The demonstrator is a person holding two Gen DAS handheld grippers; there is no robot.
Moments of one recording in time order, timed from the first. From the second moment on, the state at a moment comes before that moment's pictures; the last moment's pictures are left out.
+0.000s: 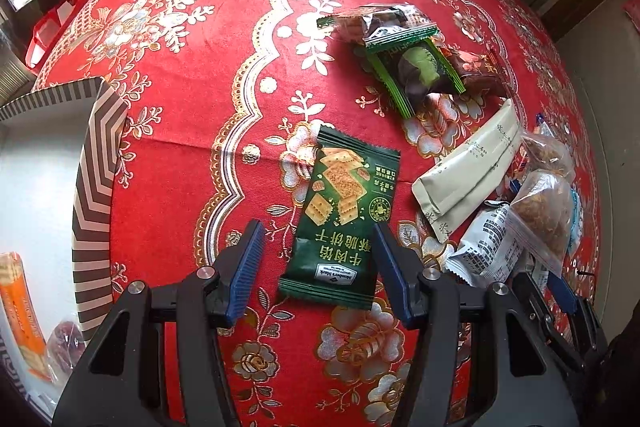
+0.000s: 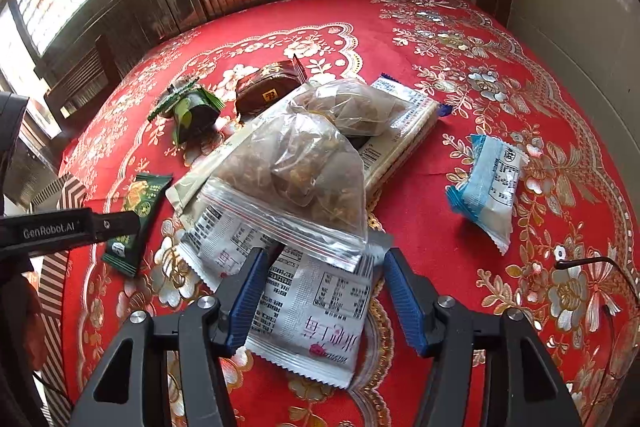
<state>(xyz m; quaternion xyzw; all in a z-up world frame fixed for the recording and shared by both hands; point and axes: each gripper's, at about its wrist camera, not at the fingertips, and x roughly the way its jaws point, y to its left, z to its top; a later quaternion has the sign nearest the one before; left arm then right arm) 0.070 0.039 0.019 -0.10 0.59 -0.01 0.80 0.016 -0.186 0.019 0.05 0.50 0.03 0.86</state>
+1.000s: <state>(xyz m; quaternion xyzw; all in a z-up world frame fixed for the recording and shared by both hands) 0.071 0.016 0.015 -0.03 0.57 -0.03 0.82 -0.007 -0.192 0.013 0.02 0.50 0.11 0.86</state>
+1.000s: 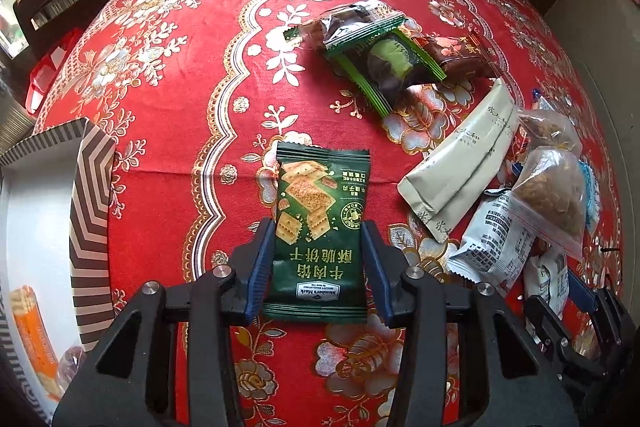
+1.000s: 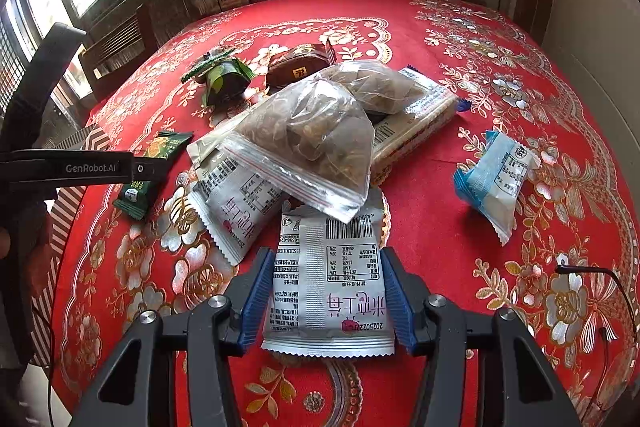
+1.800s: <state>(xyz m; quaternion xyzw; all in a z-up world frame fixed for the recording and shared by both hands) -0.055 0.096 0.088 -0.05 0.49 0.00 0.87 -0.051 -0.082 0.071 -0.01 0.46 0.24 0.86</state>
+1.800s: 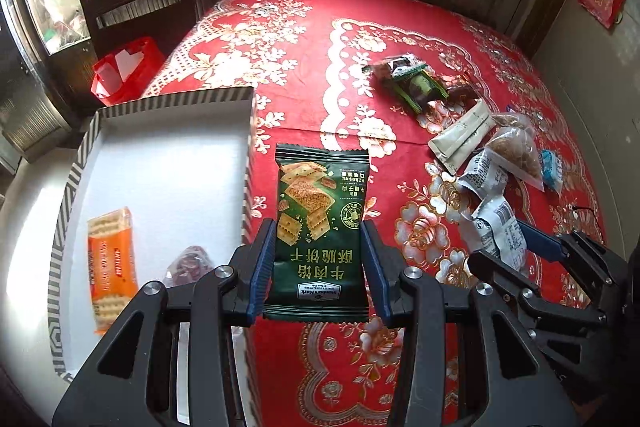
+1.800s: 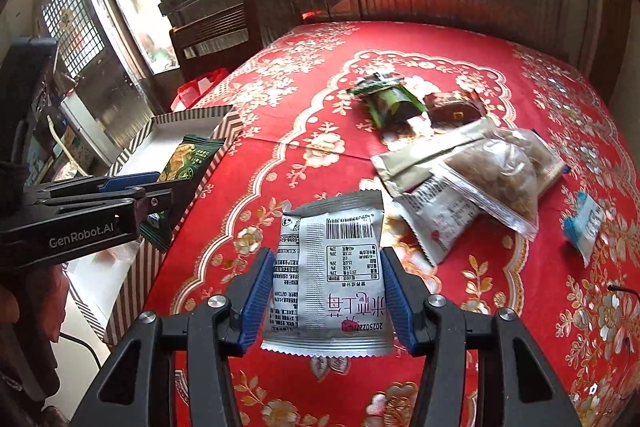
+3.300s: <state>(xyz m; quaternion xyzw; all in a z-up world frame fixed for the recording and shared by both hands) -0.088 0.261 0.048 -0.10 0.49 0.16 0.85 -0.020 0.146 0.050 -0.14 0.47 0.38 0.78</state>
